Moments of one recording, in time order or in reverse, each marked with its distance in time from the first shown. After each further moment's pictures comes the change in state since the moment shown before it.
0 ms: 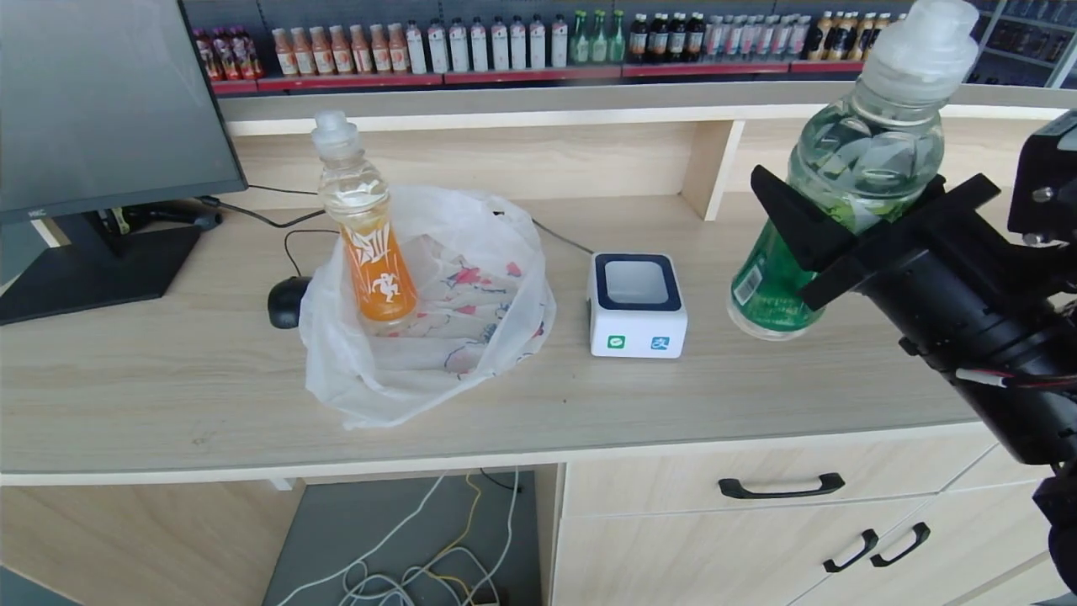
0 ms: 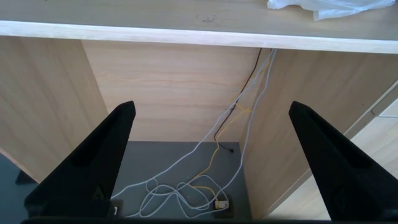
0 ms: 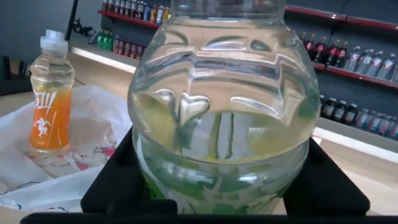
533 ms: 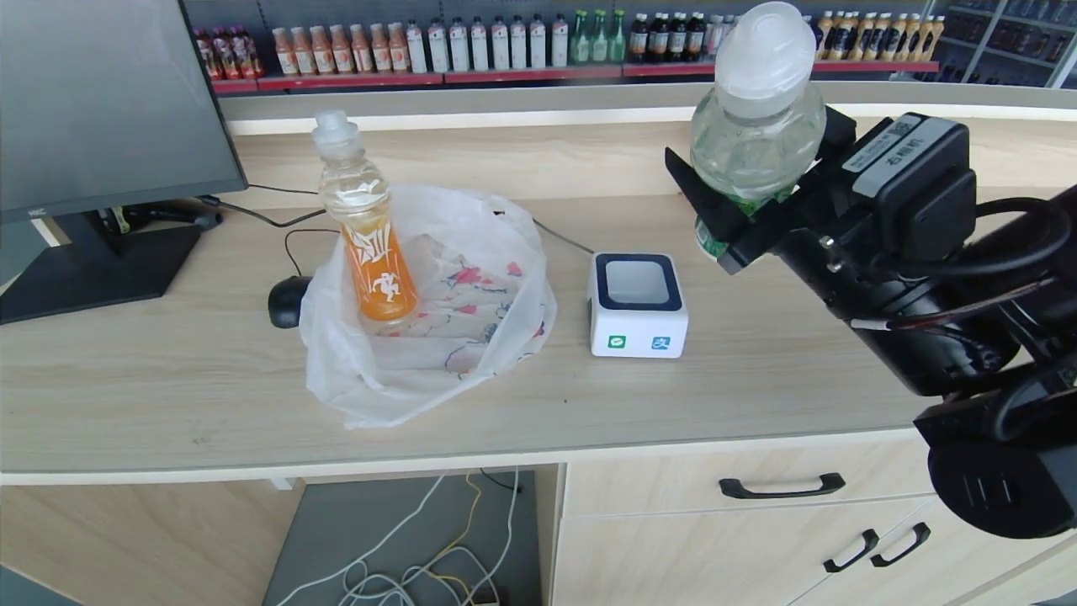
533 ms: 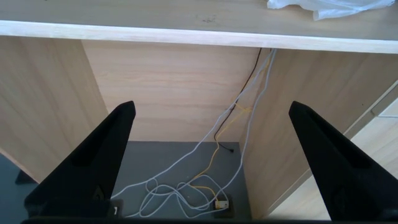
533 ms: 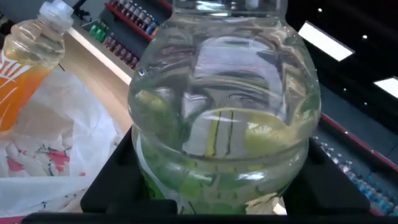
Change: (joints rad) left arm 0.000 0.000 0.000 0.000 0.000 0.000; right arm 0.032 0.157 -0.237 0.000 0.176 -0.419
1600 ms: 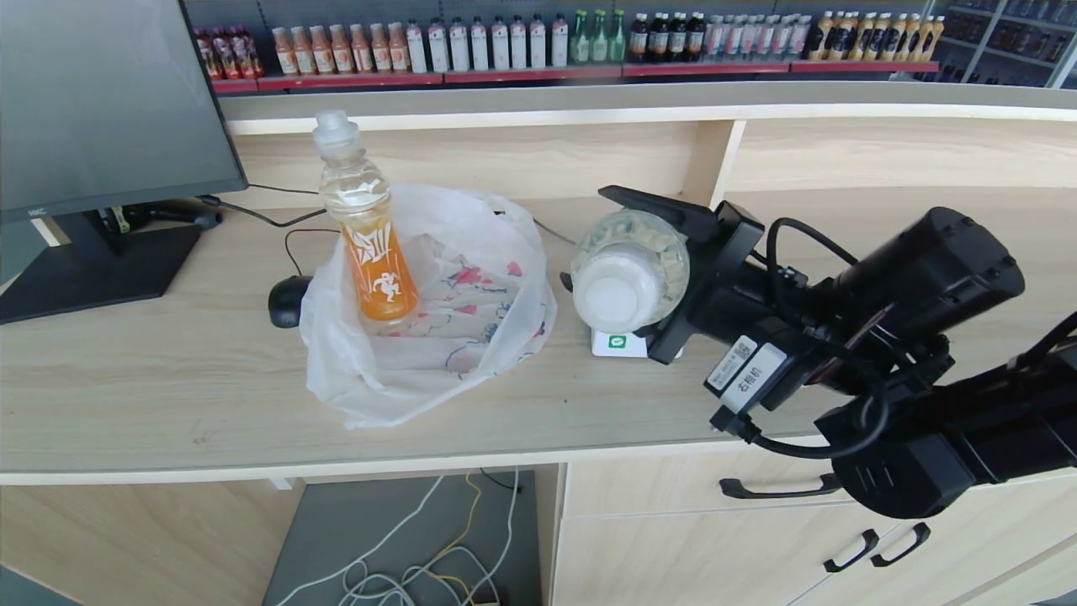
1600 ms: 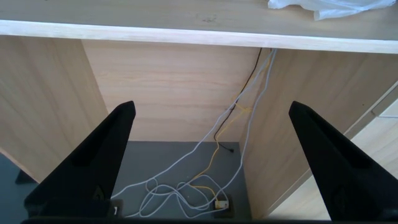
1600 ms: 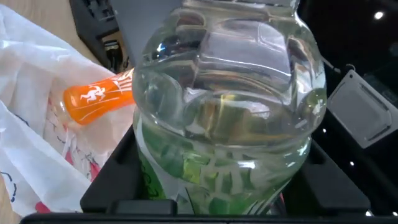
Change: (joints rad) left arm 0.000 0.000 0.000 0.000 0.000 0.000; right arm 0.011 0.164 -0.074 0.000 0.507 -0.366
